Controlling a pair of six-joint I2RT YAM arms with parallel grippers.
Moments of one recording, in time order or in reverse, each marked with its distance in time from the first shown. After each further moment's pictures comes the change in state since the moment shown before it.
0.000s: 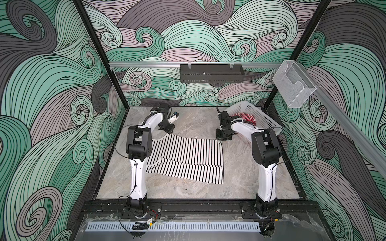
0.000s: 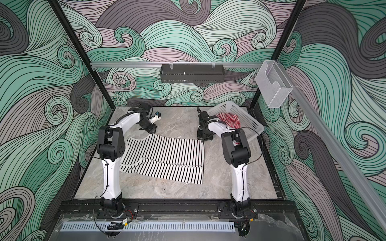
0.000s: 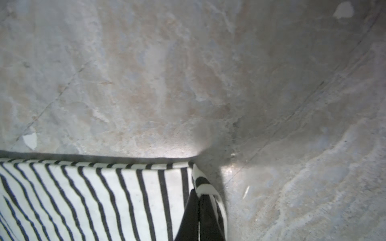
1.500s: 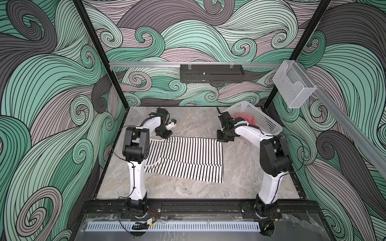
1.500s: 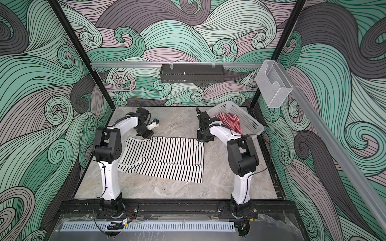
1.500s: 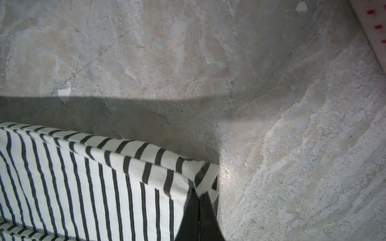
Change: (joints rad) left arm 0.024 -0.130 -0.252 0.029 -0.021 0.055; right arm 0.029 -0.212 -0.169 0.015 0.049 -0.025
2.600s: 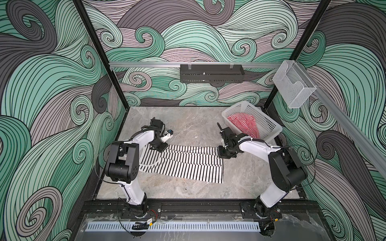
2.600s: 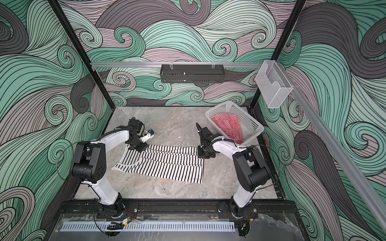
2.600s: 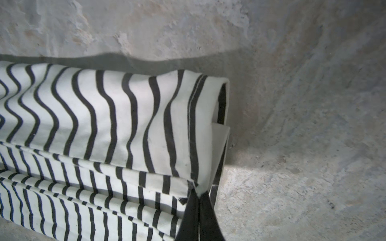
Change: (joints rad) left arm 0.000 -0.372 -0.492 0.138 -0.003 0.022; right arm 0.078 -0.217 -0.408 0.135 -0.087 0.046
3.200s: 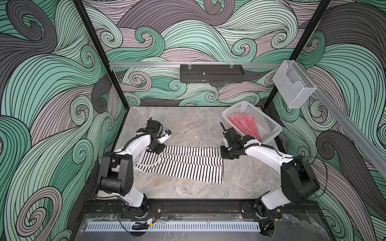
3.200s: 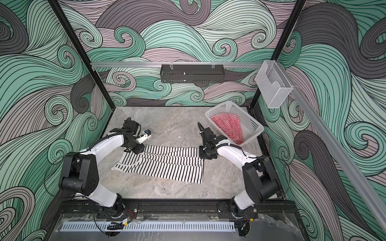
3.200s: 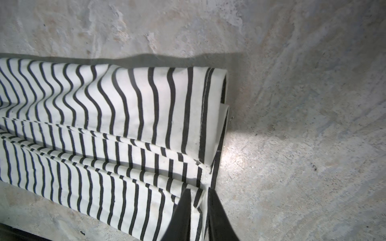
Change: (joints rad) left arm 0.000 -0.165 -0.053 -0.020 -0.030 -0.003; right arm 0.019 -0.139 -0.027 -0.032 0.000 0.042
